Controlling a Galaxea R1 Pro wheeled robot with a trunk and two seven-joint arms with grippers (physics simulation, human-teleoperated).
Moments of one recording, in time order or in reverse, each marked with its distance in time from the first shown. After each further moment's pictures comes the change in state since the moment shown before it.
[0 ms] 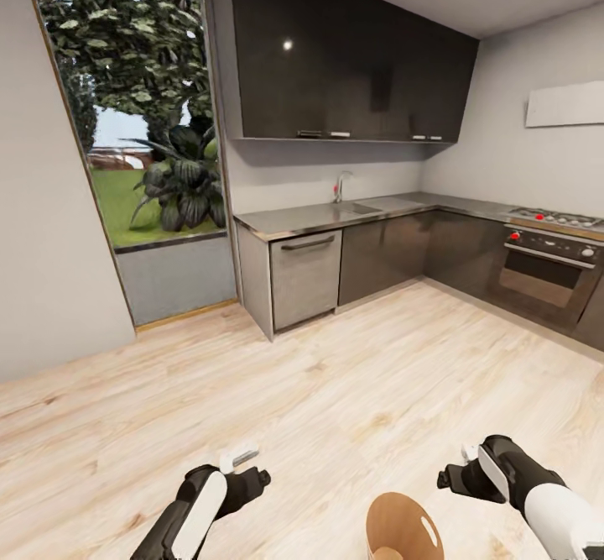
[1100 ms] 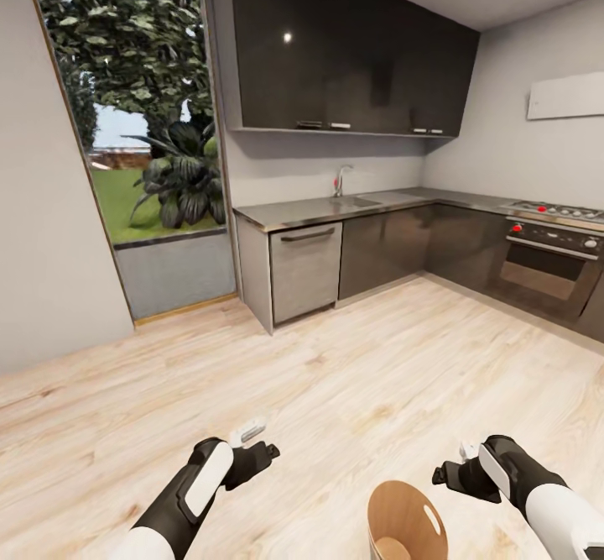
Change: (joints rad) left arm -0.164 0.002 -0.021 0.207 0.083 -0.047 -0.085; right arm 0.001 -0.004 0.004 -0.002 -0.079 0.005 0.015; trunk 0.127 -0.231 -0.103
